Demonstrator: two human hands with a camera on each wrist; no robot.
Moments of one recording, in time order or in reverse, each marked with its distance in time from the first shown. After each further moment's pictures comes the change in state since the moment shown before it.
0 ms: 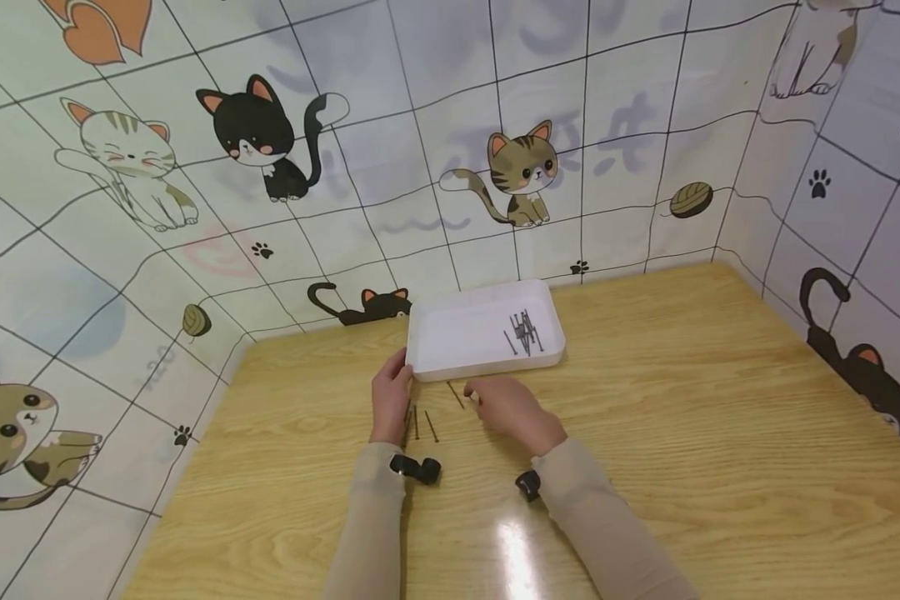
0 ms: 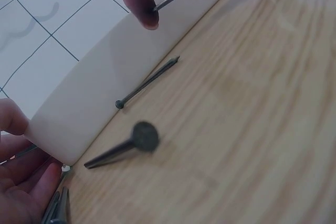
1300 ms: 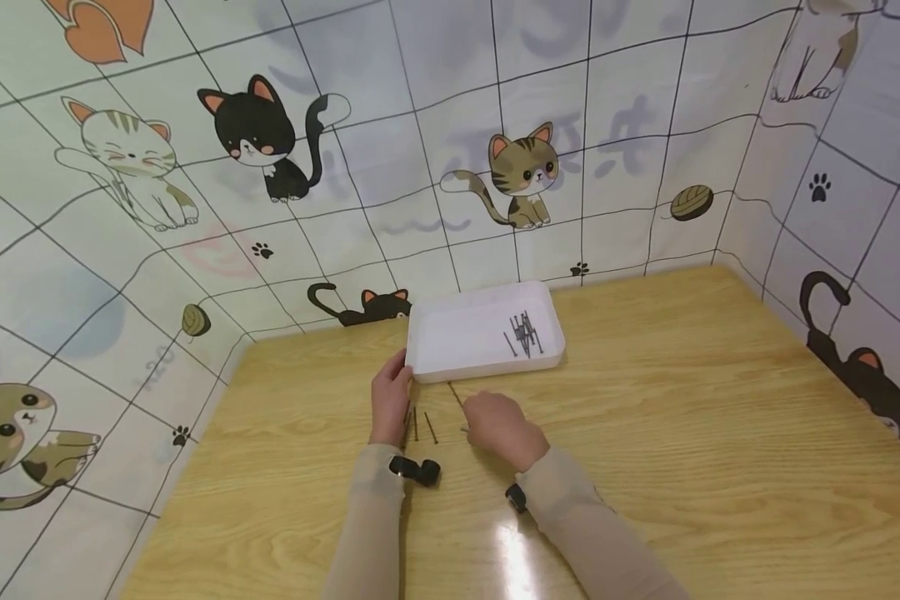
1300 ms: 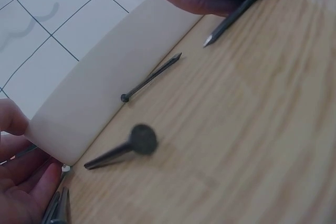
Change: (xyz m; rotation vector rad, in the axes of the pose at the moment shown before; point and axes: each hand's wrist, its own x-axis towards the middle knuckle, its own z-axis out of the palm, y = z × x) left_hand 0.001 -0.002 -0.001 0.016 -0.002 0.003; right_hand -0.007 -0.023 0.012 -0.099 -0.110 0.057
